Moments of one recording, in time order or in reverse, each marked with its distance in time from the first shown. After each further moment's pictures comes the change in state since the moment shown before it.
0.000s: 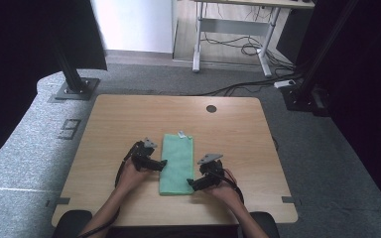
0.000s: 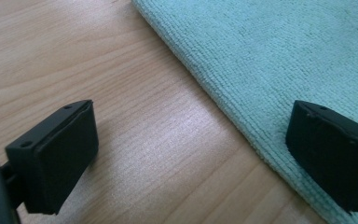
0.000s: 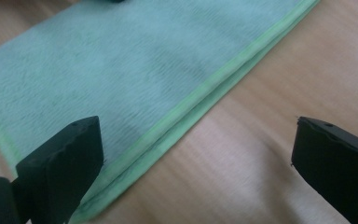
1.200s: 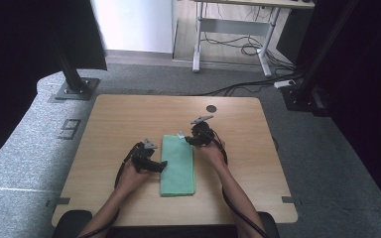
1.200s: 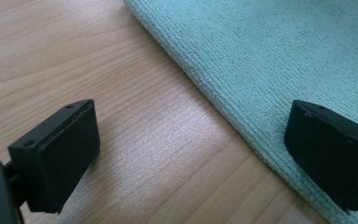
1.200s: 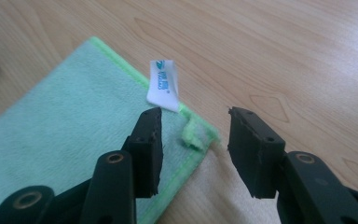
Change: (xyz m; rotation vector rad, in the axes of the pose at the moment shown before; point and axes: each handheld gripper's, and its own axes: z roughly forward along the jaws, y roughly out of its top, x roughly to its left) left arm -0.003 -0.002 -0.001 -0.002 0.000 0.002; right arm -0.082 0.099 0.062 -0.032 -0.074 0.063
